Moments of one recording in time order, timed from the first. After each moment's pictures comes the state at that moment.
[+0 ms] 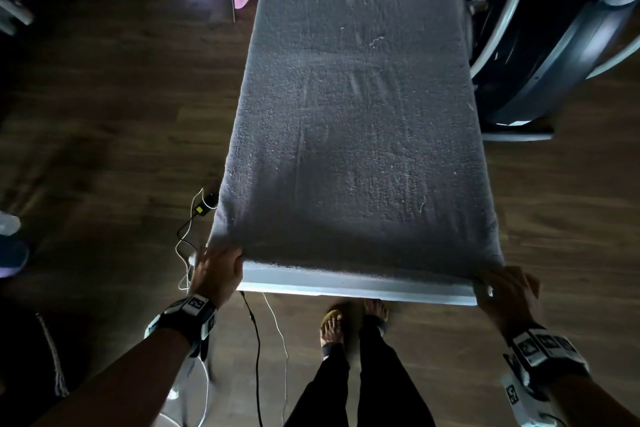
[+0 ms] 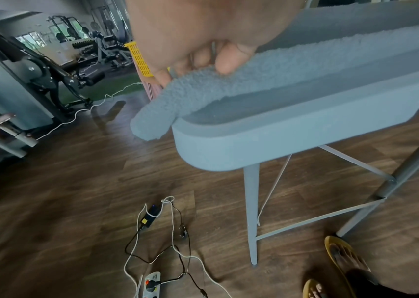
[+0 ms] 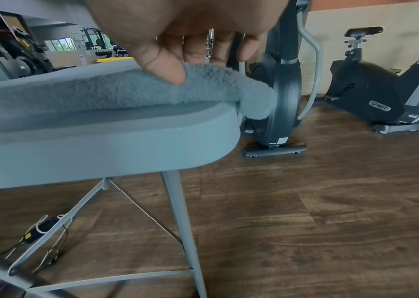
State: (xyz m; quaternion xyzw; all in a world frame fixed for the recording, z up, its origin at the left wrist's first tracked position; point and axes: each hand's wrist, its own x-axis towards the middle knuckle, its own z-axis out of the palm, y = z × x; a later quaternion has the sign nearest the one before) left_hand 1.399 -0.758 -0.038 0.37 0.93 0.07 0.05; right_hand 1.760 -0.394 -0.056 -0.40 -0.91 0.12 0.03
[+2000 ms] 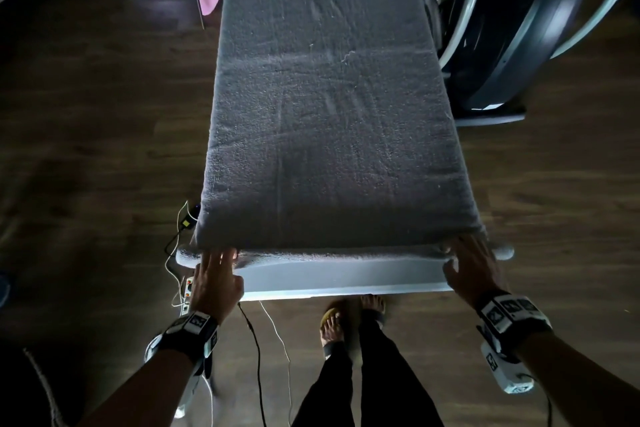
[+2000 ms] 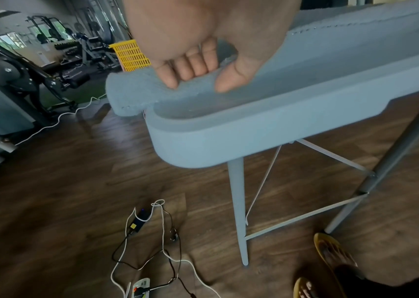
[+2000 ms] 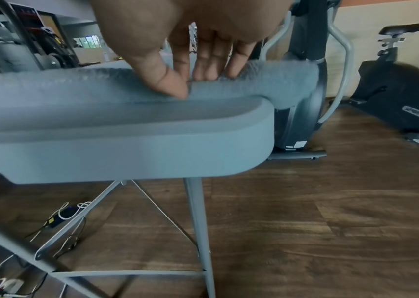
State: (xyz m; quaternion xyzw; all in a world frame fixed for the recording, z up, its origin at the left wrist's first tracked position) left_hand 1.408 -0.747 -0.046 0.39 0.92 0.08 0.05; right_hand 1.729 -0.398 -0.052 -0.38 -0.91 0.15 0.02
